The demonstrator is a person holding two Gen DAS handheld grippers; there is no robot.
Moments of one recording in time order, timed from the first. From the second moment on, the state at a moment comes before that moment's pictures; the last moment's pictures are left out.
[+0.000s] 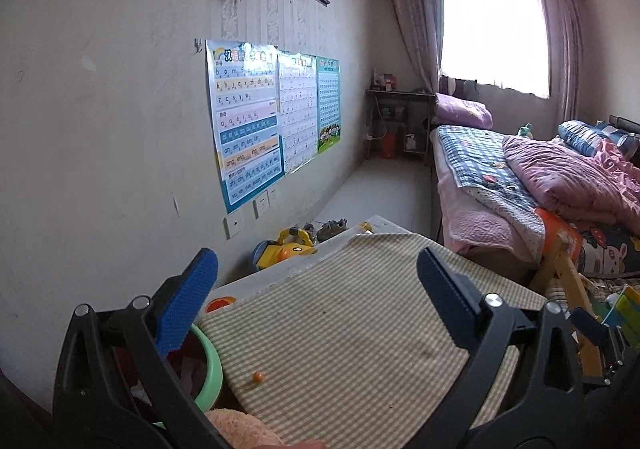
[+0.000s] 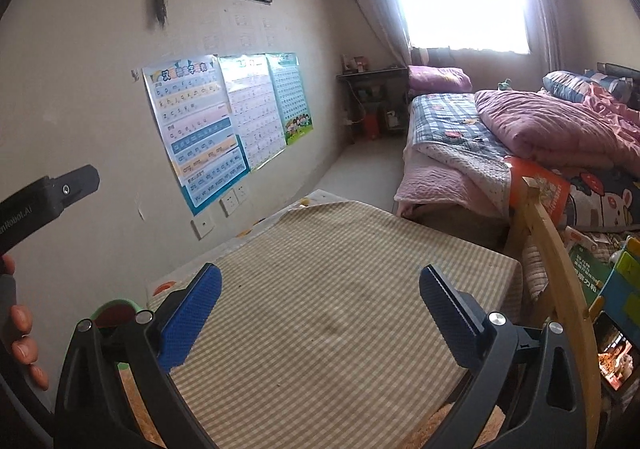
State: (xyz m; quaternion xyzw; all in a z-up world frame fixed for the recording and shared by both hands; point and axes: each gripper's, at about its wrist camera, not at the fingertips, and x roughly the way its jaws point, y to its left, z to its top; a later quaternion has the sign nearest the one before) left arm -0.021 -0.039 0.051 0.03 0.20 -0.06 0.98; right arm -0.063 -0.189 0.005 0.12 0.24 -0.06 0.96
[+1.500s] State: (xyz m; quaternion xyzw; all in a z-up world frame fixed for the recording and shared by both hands) left arm -0.003 -0.033 0.026 0.03 0.24 -0.08 0.97; right arm -0.046 -0.181 -0.022 0.12 0.28 -0.06 0.95
